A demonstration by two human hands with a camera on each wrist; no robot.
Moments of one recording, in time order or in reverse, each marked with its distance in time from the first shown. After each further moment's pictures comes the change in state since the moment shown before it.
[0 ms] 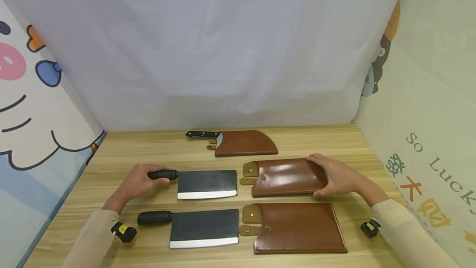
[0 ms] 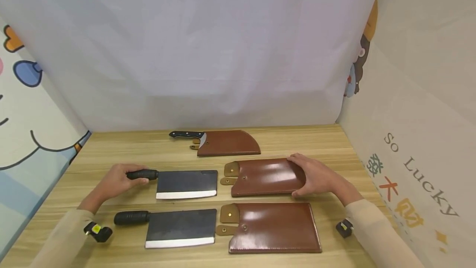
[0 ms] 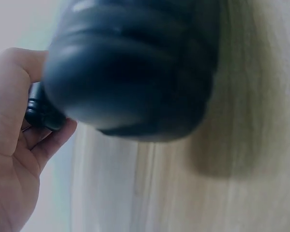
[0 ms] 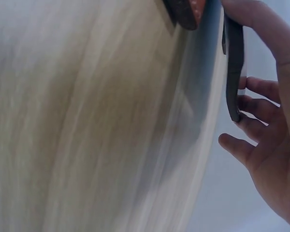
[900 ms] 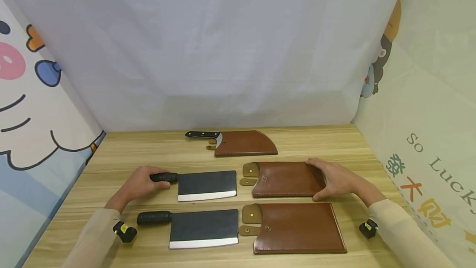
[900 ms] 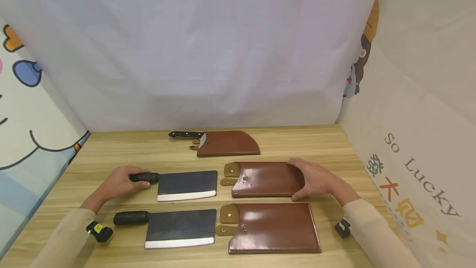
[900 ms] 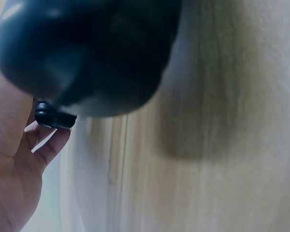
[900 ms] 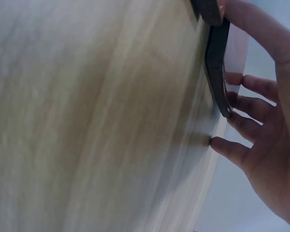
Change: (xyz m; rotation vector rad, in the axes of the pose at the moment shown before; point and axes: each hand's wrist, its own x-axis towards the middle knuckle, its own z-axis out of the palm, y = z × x) left_hand 0.003 -0.011 0.010 -0.003 -0.055 -0.006; right_hand 0.001 0.009 0.011 0.036 -0.060 0.029
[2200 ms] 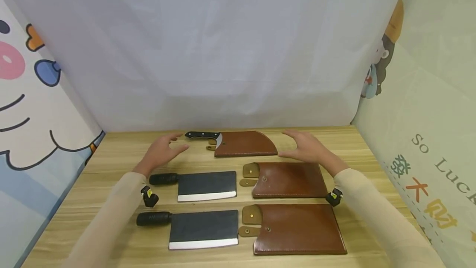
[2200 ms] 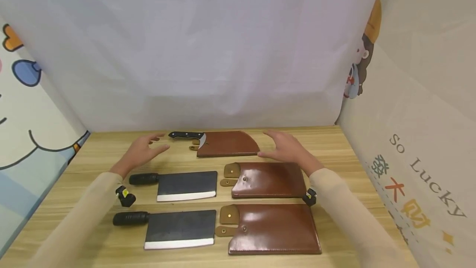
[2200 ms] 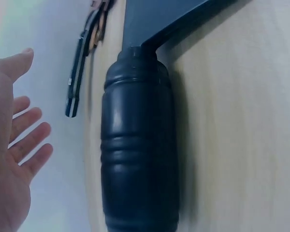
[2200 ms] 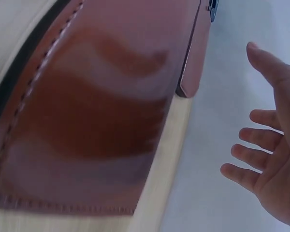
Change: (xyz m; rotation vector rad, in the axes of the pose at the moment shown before) left_hand 0.088 0.036 -0.014 -0.055 0.073 -0.047; right_hand 0.099 -0.047 -0.038 -0.010 0.176 0.041
